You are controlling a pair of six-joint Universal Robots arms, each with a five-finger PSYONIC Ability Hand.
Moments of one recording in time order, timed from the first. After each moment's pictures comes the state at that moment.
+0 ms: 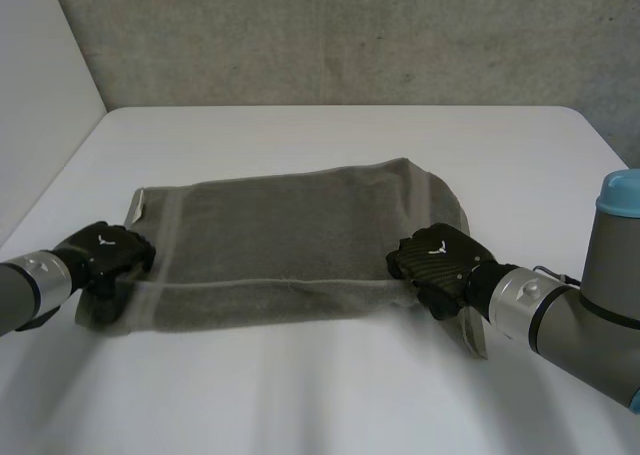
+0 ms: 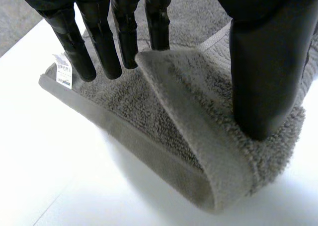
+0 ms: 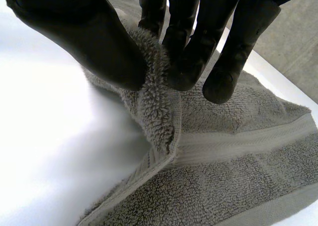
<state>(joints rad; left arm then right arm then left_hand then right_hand) 4.78 -2.02 -1.65 3.01 -1.14 3.94 1.90 -1.22 1.68 0.04 1.07 2.56 0.46 0.46 0.47 0.46 0.26 1.32 1.30 1.33 1.33 1.16</state>
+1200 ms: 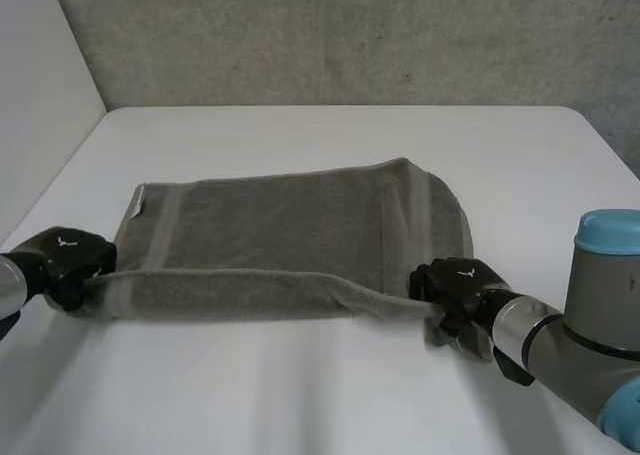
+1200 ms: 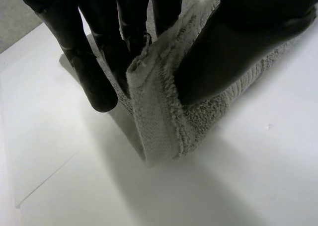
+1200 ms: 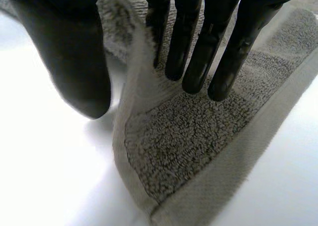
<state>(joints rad) 4.90 -1.87 -1.74 2.91 -1.10 3.90 1.89 -1.13 1.77 -0.06 1.28 2.96 1.27 1.32 1.32 1.34 1.14 0.83 0.84 0.83 0.82 0.65</state>
